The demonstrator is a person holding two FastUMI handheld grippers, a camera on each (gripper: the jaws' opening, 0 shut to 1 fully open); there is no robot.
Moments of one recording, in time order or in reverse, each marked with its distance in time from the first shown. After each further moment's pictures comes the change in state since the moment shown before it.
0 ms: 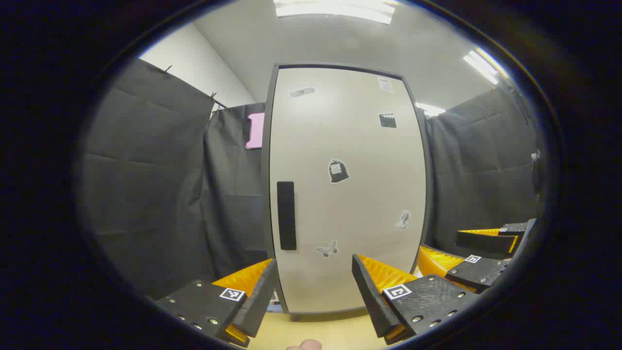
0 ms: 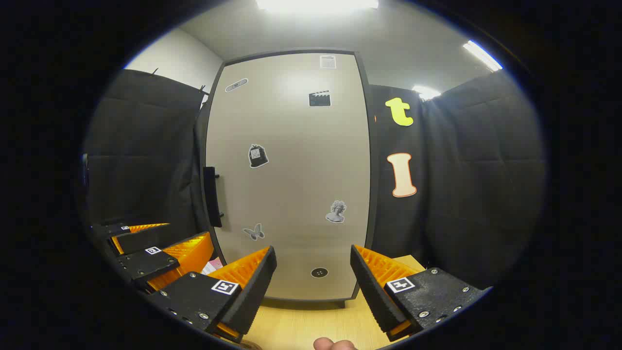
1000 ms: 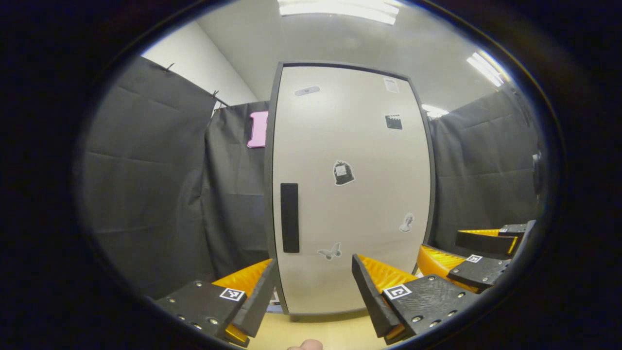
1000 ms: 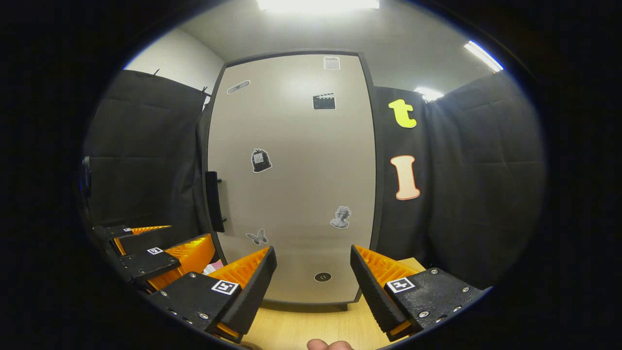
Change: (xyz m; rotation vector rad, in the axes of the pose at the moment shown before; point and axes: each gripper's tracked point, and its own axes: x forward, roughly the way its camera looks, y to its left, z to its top) left arm 0.012 0.004 0.007 -0.001 -0.002 0.000; right arm 0.009 0.010 0.005 0.001 0.007 0.024
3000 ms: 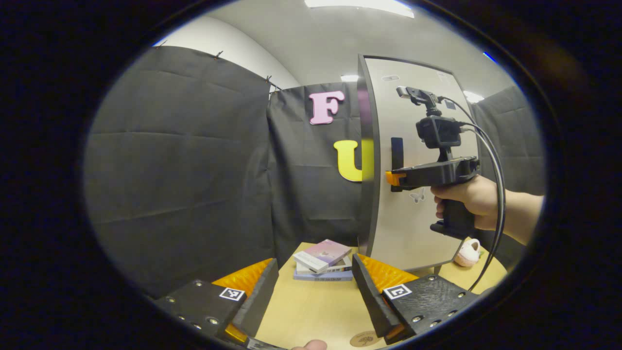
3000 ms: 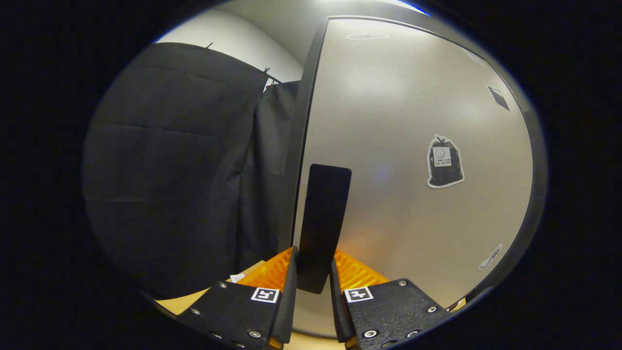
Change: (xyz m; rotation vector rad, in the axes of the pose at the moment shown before) left arm -0.144 0.189 -0.086 0.003 0.132 0.270; right arm 0.149 0.209 0.007 -0.165 -0.017 0.309
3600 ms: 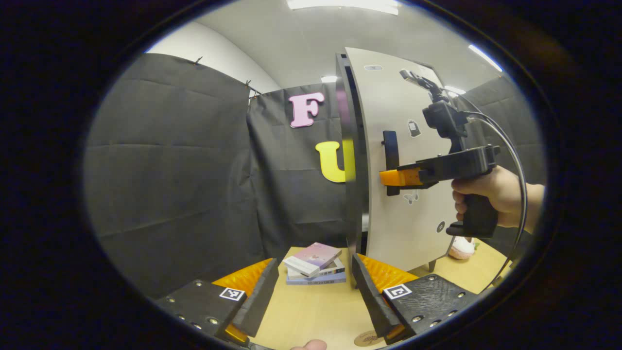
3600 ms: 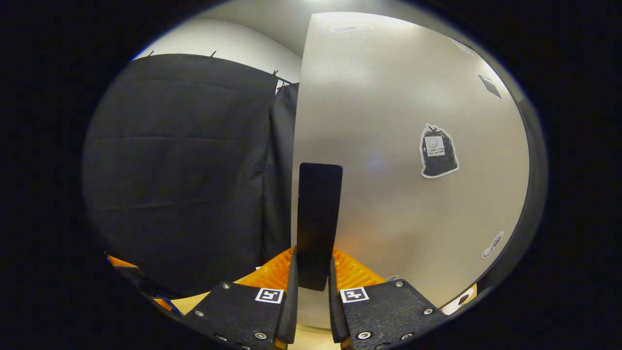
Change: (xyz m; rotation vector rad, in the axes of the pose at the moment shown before) left arm 0.009 -0.025 0.005 0.068 -0.024 -0.093; right arm -0.073 0.007 0.003 0.043 0.046 0.127
